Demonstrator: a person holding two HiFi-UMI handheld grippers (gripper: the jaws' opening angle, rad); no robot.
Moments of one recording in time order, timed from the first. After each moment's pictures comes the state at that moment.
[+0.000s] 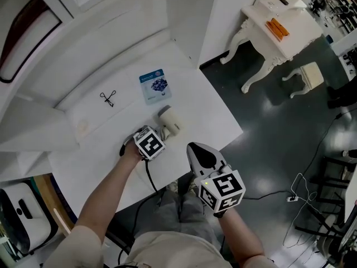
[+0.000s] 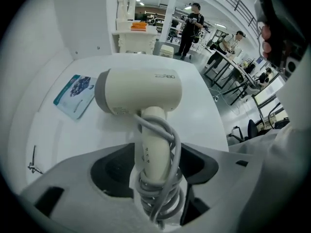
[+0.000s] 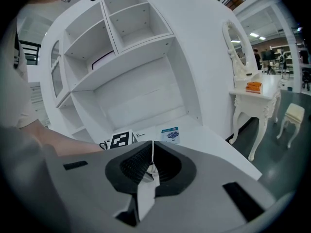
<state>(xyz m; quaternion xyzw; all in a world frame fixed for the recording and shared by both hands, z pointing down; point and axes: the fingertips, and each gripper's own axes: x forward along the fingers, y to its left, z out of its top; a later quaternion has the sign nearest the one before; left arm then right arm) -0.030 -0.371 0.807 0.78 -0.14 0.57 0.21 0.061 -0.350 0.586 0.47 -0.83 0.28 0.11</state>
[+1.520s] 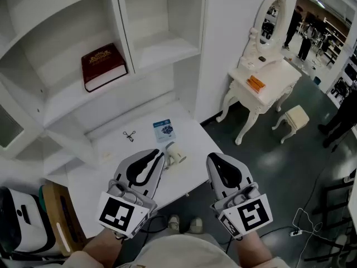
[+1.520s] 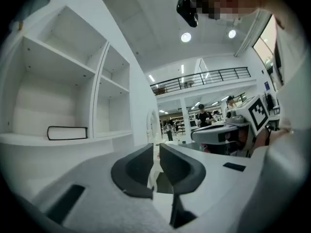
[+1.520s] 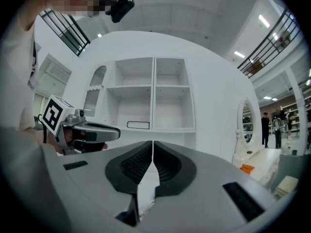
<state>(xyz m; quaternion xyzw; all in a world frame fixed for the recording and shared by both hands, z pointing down) -0.023 -0.244 0.270 0.91 -0.41 0.03 -0.06 0.085 -0.231 0.277 0.49 -0.87 -0.02 0.01</state>
